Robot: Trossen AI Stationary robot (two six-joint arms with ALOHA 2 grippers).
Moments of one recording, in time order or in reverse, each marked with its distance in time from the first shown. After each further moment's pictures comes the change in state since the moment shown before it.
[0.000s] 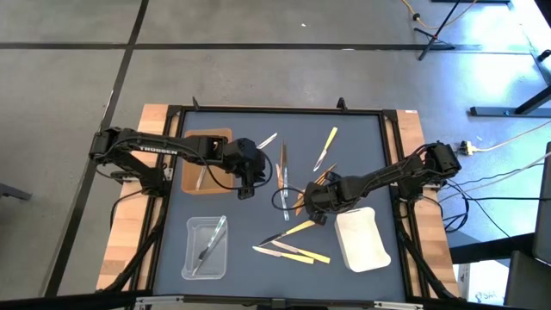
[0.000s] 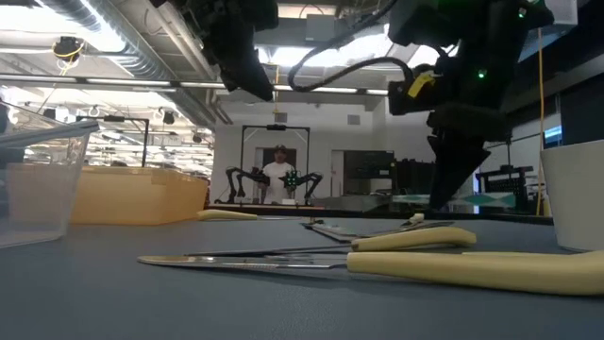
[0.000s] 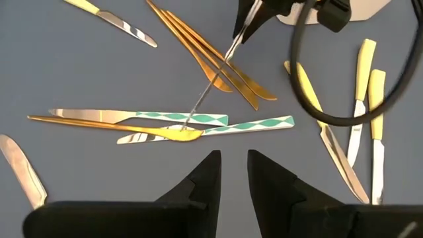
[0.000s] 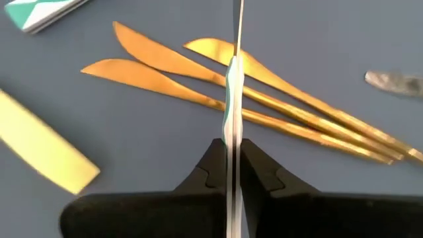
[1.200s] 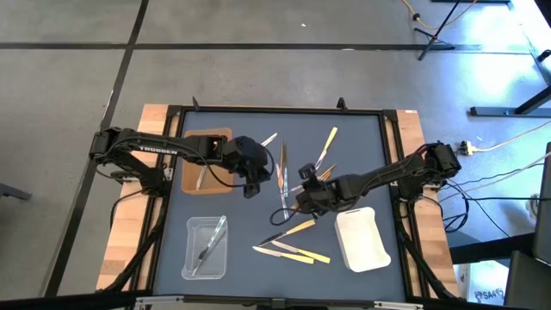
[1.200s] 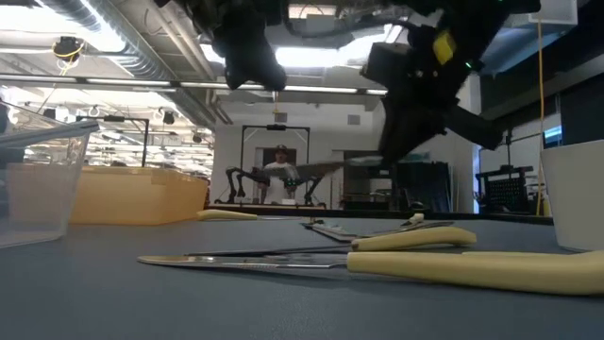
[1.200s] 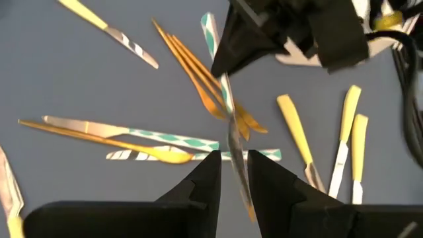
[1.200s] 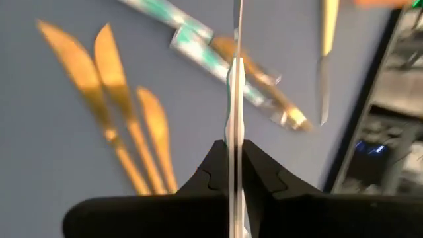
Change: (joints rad) left arm 0.000 0.000 0.000 0.093 0.000 -0.138; right arm 0.000 -0.001 0.078 0.132 0.268 -1.046
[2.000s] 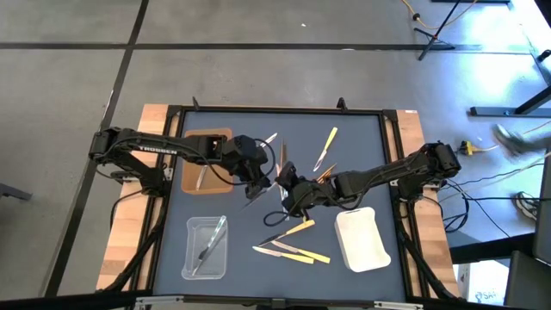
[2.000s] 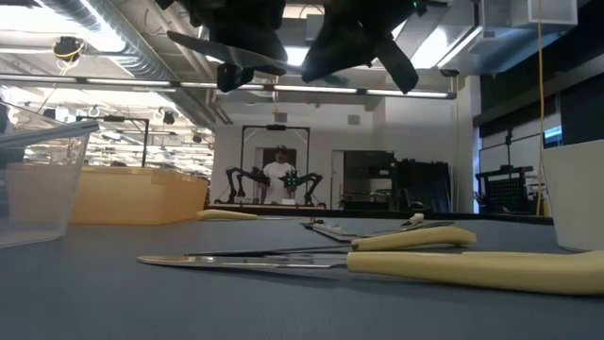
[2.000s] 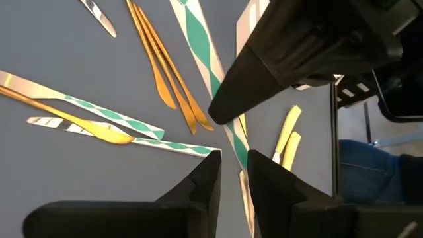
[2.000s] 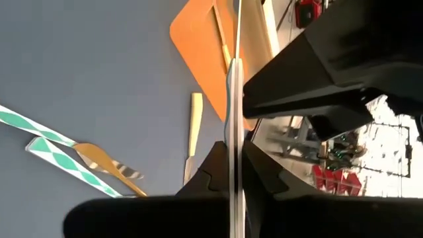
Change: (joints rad) left arm 0.000 -0.002 0.000 0.023 0.151 -0.301; right arm 0.000 -0.001 0.136 0.345 0.038 -0.540
